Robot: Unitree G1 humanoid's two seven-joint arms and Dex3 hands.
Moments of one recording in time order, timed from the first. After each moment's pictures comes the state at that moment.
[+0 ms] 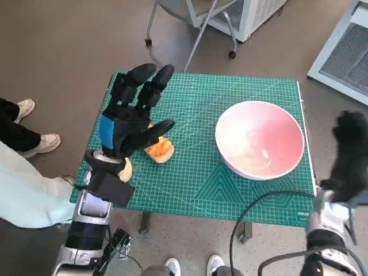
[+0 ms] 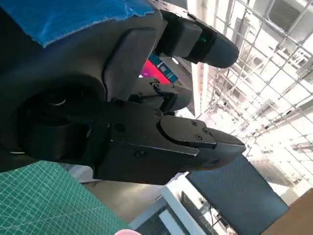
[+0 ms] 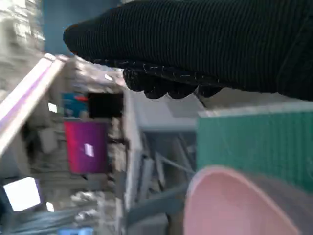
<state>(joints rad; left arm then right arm) -0.46 0.24 0.01 0.24 0.26 -0.50 0.05 -0.66 -0.28 -0.42 1.20 0.19 -0.75 0.03</state>
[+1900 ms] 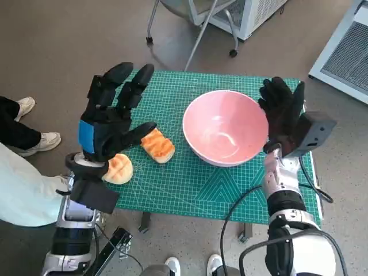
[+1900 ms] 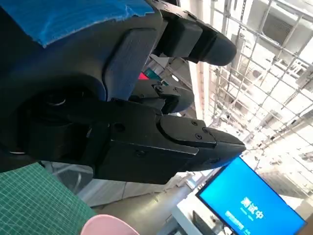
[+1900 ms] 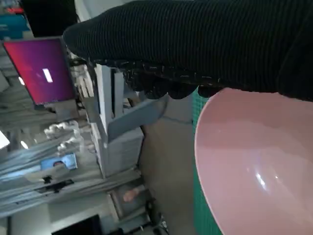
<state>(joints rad) -0.40 0.31 0.07 0.16 0.27 -0.52 0.07 -0.95 -0.11 -0.37 1.30 0.17 -0.46 0.06</state>
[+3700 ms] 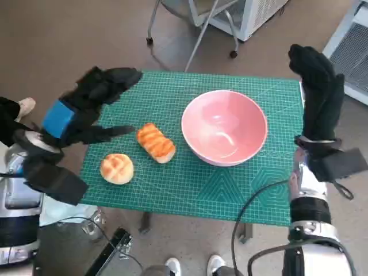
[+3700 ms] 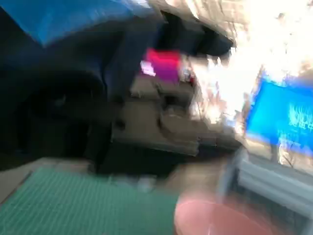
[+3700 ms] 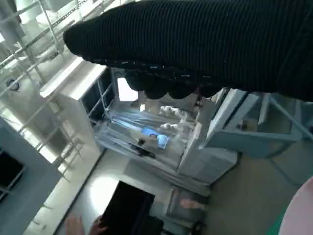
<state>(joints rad) -0.61 0.79 -0.04 0.29 0.38 -0.60 -0.40 -0.74 -0.21 -0.19 0.77 0.13 -0.96 0.23</state>
